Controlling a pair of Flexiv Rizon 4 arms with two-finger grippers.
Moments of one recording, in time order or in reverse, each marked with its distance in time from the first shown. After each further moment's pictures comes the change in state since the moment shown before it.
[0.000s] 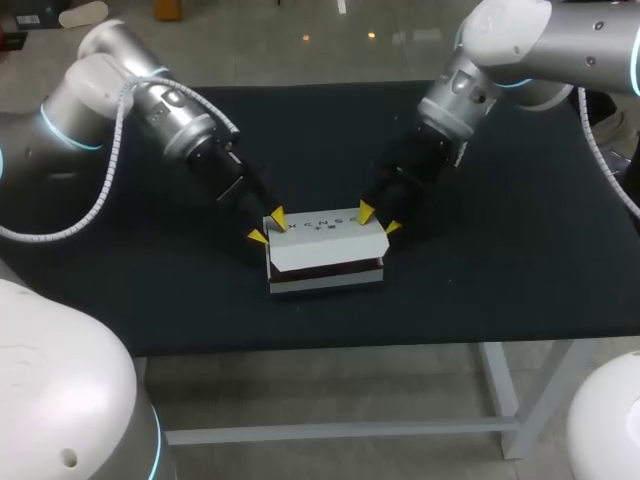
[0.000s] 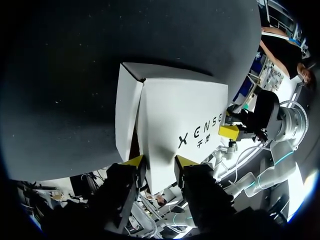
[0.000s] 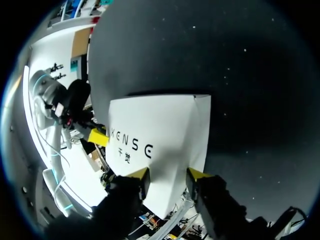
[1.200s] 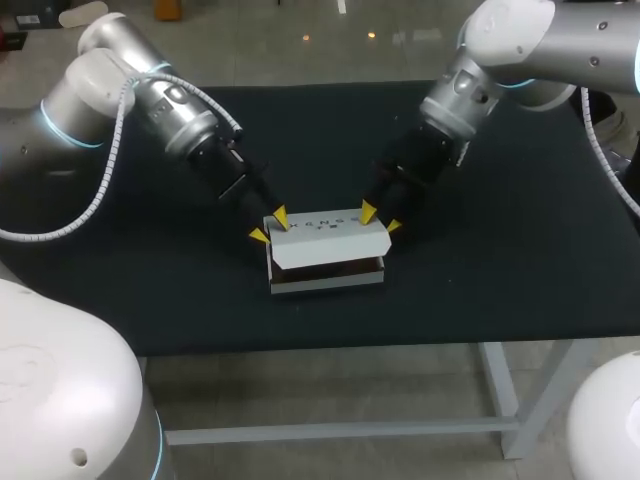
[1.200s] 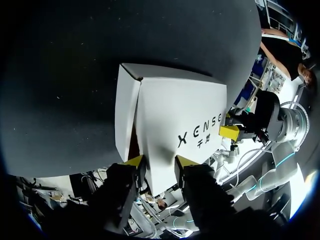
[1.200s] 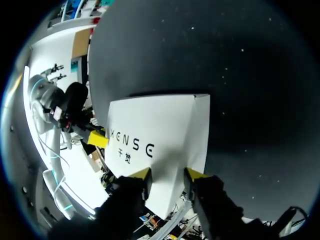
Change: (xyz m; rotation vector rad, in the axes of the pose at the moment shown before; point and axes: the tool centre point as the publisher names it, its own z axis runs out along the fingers) left arm 0.004 0.004 0.001 0.037 -0.018 -0.007; right arm -0.001 -0.001 -0.002 -0.007 0.002 0.002
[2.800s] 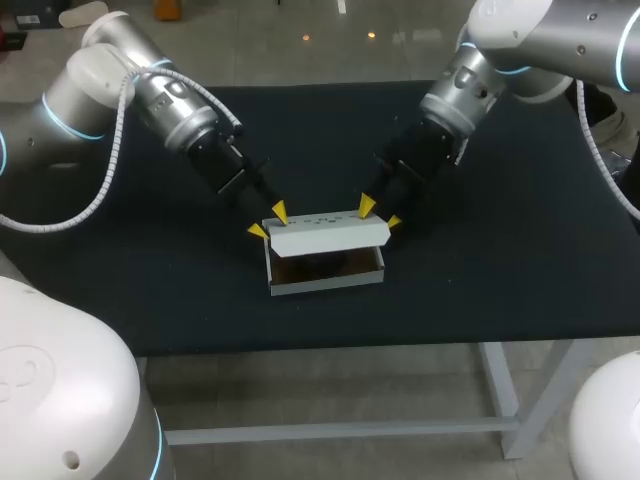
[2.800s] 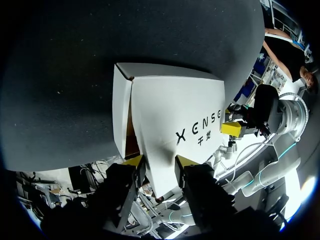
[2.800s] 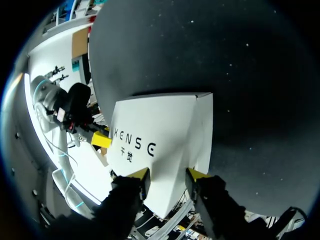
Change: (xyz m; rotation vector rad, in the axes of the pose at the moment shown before) left arm 0.005 0.005 -0.008 -0.067 0.008 -0.029; right arm 0.007 0.001 -0.007 0.096 0.072 0.042
